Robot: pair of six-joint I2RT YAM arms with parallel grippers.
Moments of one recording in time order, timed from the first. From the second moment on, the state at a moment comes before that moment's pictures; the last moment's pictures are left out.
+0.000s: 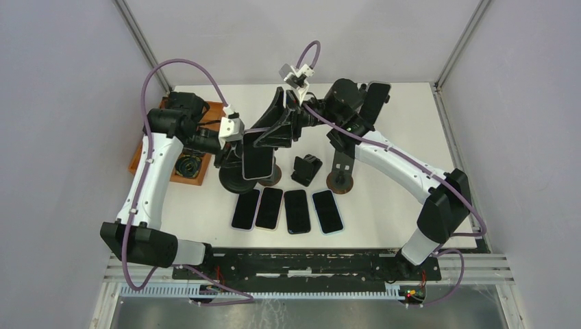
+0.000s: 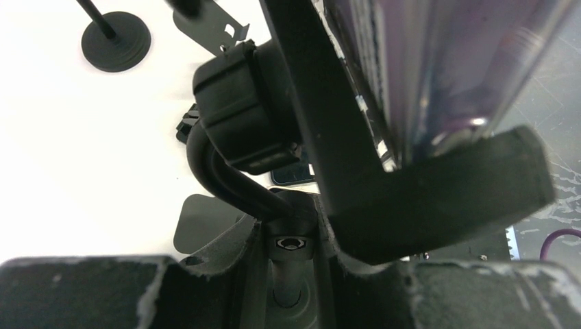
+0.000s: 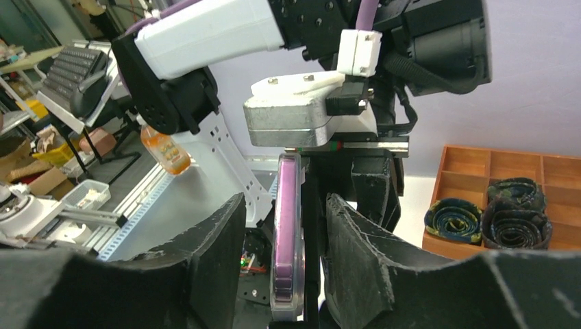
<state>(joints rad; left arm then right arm) -0.13 1.37 1.55 -1.47 1.13 1.33 0.73 1.66 1.51 0.55 -1.07 0.56</state>
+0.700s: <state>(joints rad) -0.16 1.30 1.47 -1.44 1.11 1.37 0.71 1.67 1.44 0.73 -1.10 0.77</state>
